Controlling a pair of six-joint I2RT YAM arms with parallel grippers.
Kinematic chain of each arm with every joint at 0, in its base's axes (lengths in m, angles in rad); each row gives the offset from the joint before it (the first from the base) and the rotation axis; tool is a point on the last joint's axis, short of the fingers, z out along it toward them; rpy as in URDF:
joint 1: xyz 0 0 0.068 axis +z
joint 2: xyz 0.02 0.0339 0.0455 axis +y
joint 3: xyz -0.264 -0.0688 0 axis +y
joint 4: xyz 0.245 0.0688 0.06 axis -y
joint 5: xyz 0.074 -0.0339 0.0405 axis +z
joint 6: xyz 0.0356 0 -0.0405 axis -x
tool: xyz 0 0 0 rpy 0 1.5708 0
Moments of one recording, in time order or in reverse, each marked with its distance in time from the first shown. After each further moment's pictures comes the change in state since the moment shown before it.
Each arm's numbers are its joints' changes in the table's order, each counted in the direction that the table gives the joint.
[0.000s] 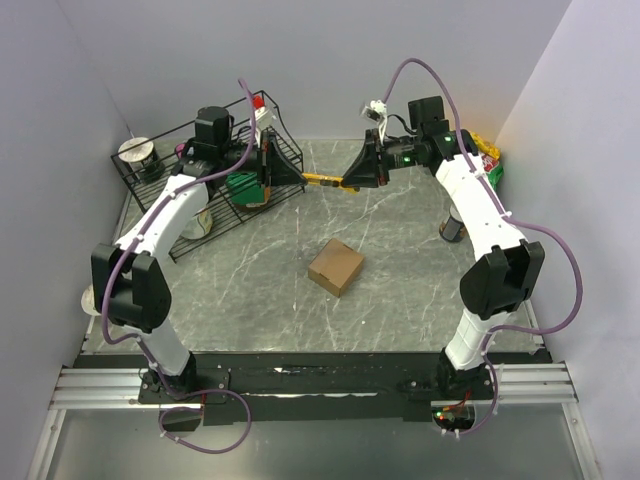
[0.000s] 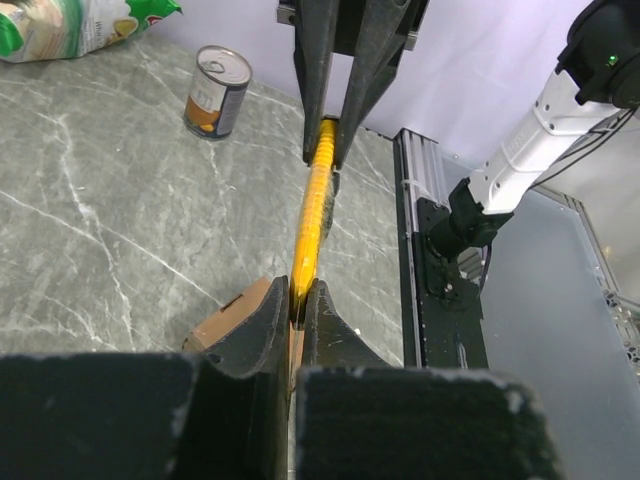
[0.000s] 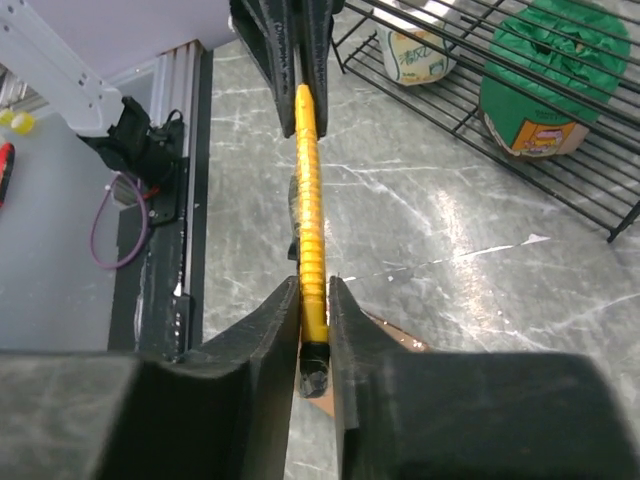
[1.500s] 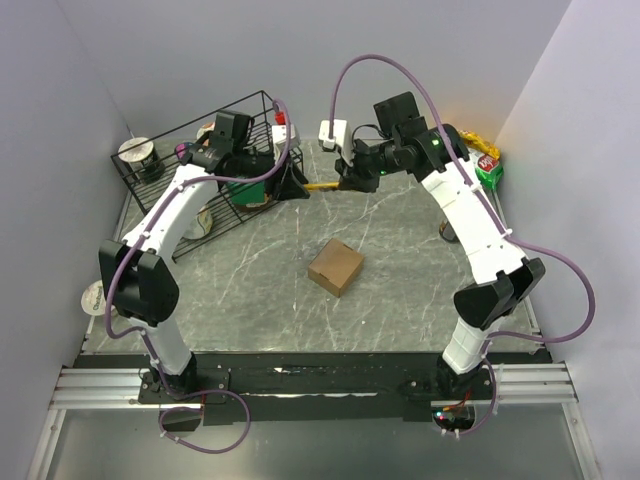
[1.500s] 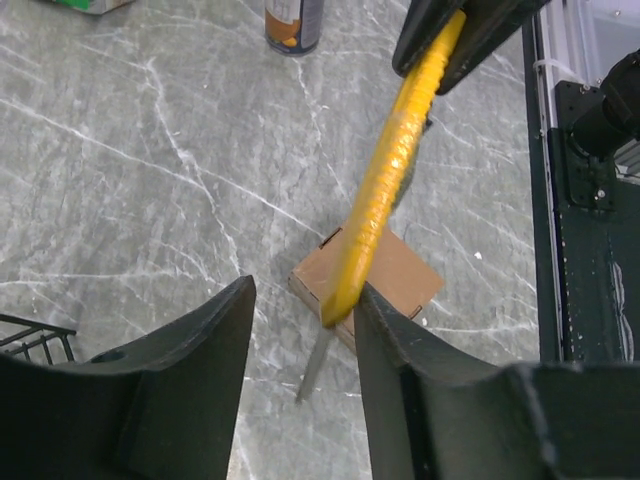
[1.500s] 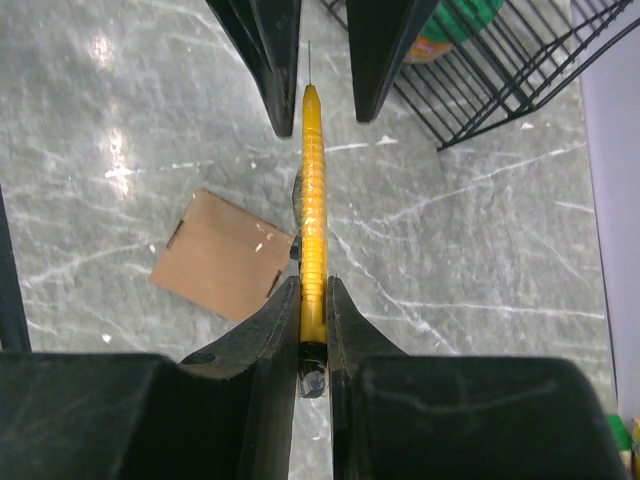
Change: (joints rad) left arm -0.073 0.061 -0.179 -0.519 0.230 -0.644; right arm 0.242 -0.036 -0.228 -0.312 -0.644 0.382
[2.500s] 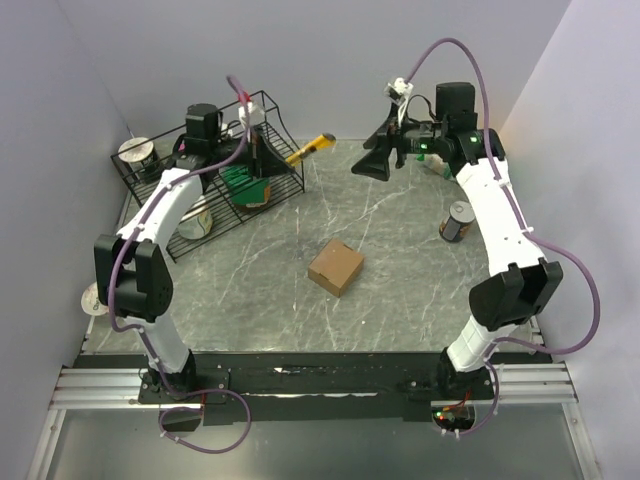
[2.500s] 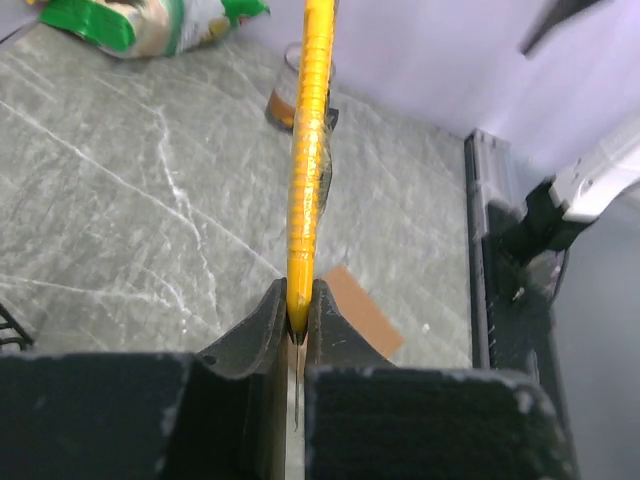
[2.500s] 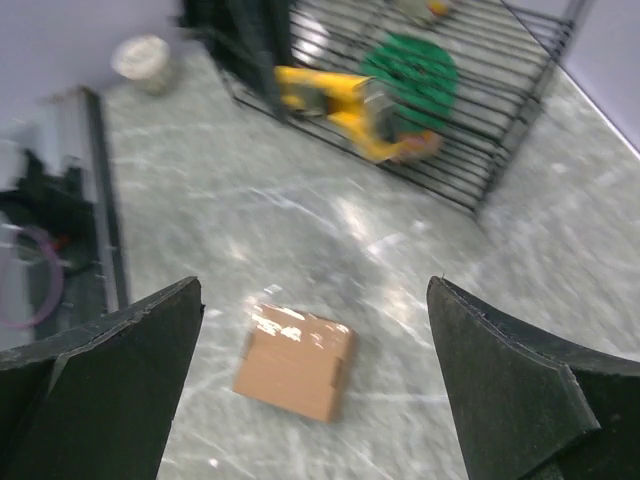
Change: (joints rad) left arm 0.132 0.009 0.122 0.447 -0.183 0.495; right arm -0.287 -0.055 0.192 0.415 0.433 -0.501
